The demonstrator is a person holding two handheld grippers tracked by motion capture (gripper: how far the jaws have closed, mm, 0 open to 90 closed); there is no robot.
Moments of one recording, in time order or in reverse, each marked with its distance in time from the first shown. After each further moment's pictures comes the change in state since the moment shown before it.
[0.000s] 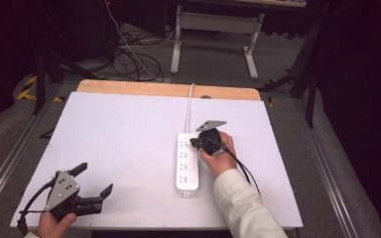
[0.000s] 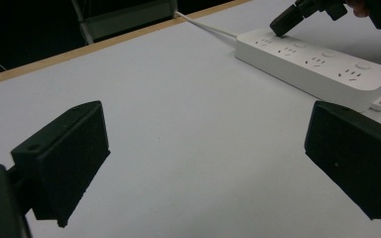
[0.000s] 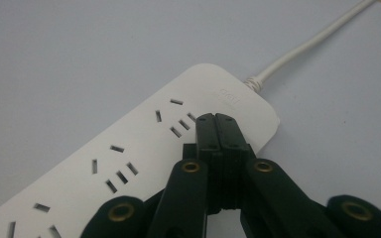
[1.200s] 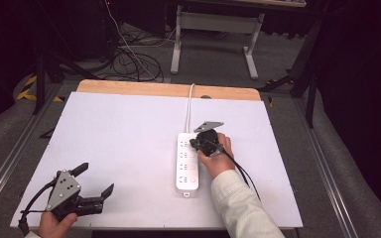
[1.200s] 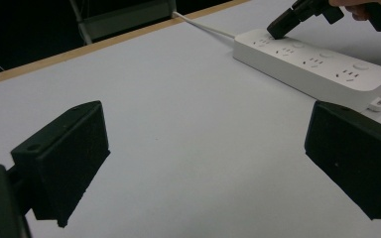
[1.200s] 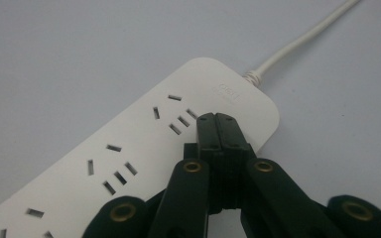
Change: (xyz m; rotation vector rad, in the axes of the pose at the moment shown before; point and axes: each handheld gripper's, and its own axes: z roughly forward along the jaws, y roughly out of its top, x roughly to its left) left arm -0.002 0.001 0.001 -0.001 -0.005 -0.007; right arm 0.006 0.000 0.003 0.023 -0.042 0.008
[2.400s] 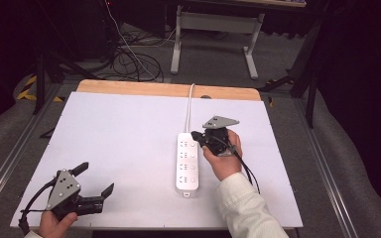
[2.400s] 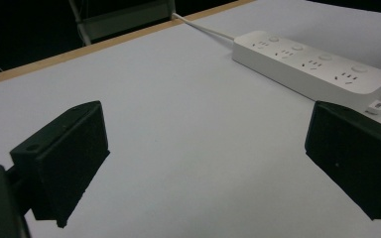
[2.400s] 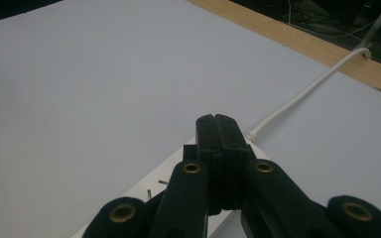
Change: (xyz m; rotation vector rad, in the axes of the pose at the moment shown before) left arm 0.001 0.001 0.001 -0.002 -0.004 -0.001; right arm 0.009 0.017 -0.057 -0.188 0.034 0.003
